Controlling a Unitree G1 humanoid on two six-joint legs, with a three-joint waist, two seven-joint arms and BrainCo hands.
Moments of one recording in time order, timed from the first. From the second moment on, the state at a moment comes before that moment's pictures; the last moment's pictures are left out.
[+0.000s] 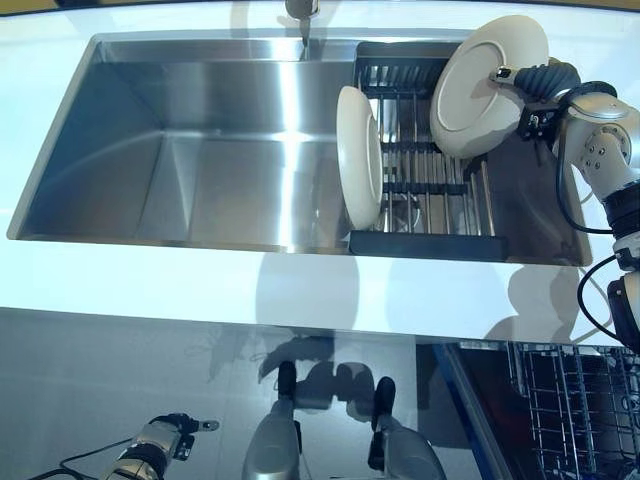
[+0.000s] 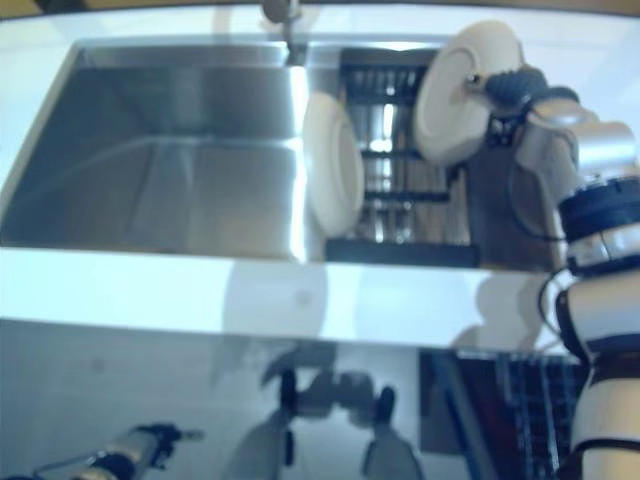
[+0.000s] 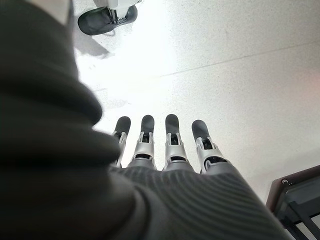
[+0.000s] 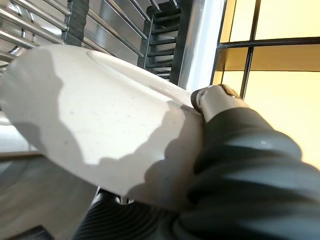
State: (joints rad) left arm -0.18 0.44 -0.28 1.12 -0.11 0.34 0.01; right arm -1.31 -0.87 0.48 0.74 0.81 0.48 -0.12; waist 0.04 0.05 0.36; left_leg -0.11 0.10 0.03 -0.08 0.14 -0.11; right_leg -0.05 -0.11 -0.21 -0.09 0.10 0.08
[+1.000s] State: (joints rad) left arm -0.05 0.45 -0.28 1.15 -0.05 0.25 0.00; right arm -1.31 -1.10 0.55 0.76 0.61 0.48 -0.01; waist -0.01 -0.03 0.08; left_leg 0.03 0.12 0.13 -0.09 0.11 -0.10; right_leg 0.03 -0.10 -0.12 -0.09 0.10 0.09
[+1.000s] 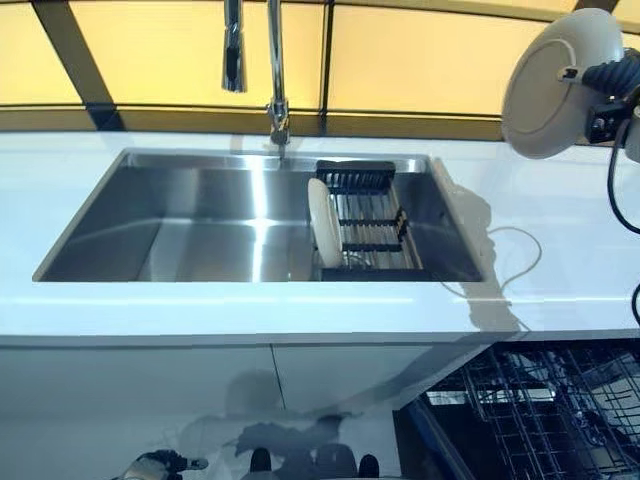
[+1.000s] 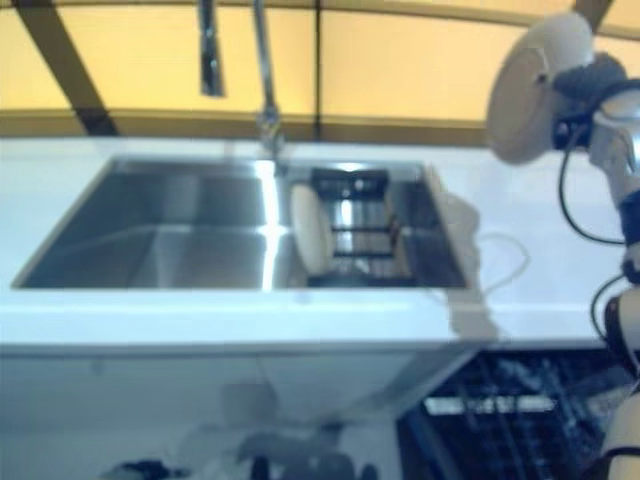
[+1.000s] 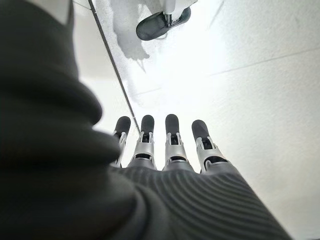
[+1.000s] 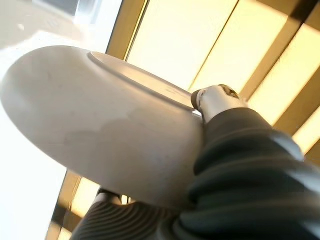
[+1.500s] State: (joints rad) left arm -0.01 0.45 -0.28 1.15 -0.01 0.20 -0.02; right arm -0.95 -1.35 0.33 0.68 0.54 0.47 0.19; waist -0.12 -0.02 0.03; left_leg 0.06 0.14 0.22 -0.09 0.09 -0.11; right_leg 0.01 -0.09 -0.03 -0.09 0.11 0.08
